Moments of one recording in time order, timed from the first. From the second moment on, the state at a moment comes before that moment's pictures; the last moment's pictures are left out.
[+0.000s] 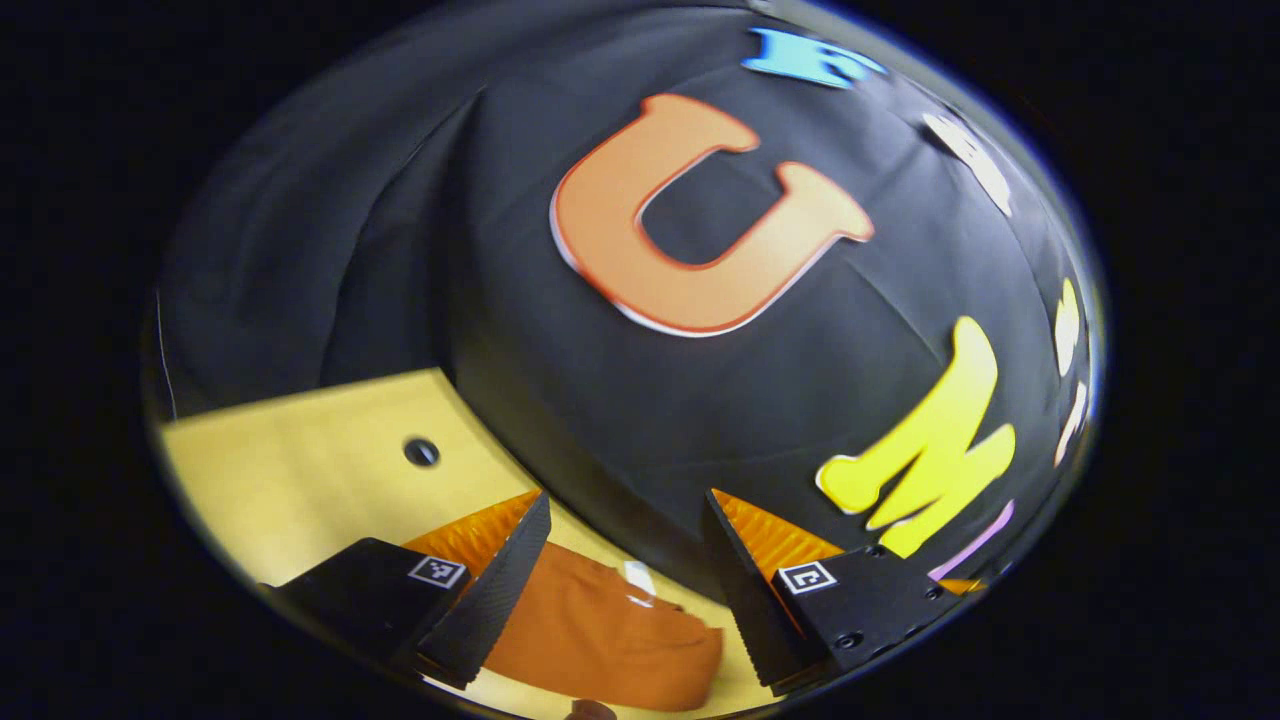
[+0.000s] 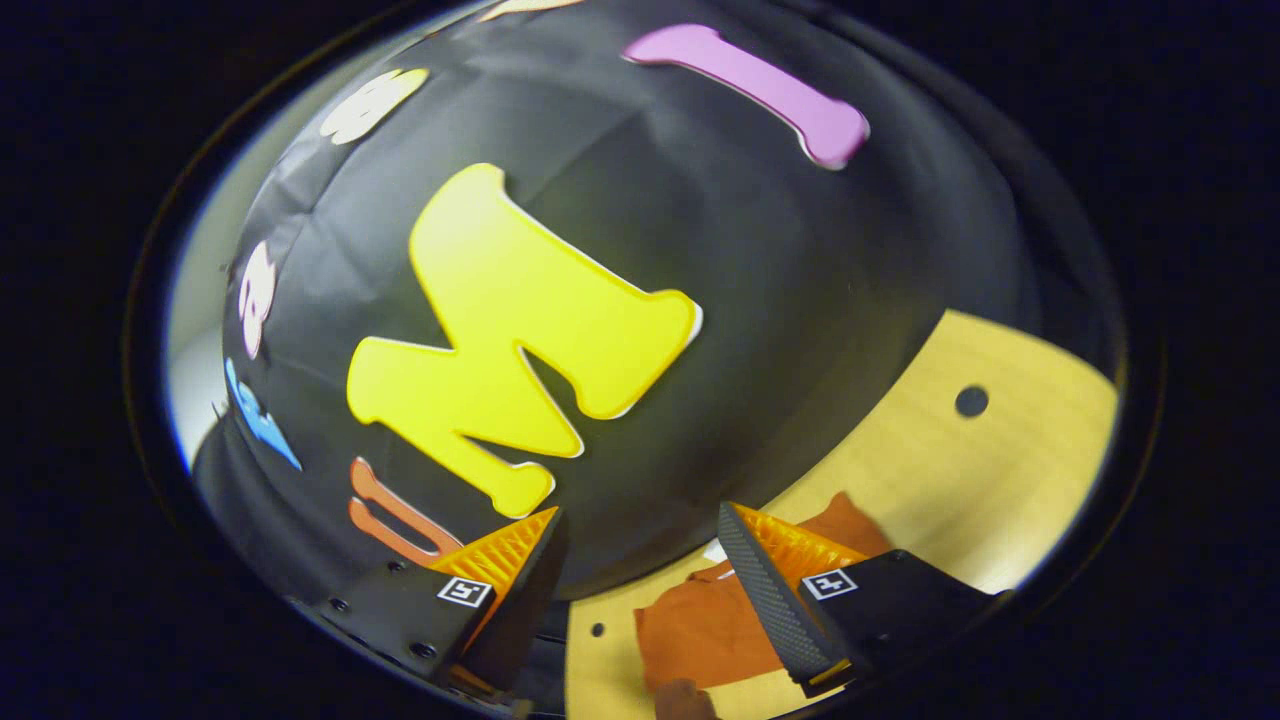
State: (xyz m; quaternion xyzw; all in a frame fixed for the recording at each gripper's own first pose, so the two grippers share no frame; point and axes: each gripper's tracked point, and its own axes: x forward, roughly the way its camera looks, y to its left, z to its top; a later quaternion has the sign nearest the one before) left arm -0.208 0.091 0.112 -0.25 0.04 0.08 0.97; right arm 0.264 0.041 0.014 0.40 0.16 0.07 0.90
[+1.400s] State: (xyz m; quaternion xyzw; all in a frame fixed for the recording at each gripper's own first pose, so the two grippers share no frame) left arm 0.003 0.006 0.032 0.04 -0.01 0.00 1.00; right arm -0.010 0.064 0.027 0.06 0.08 0.05 0.99
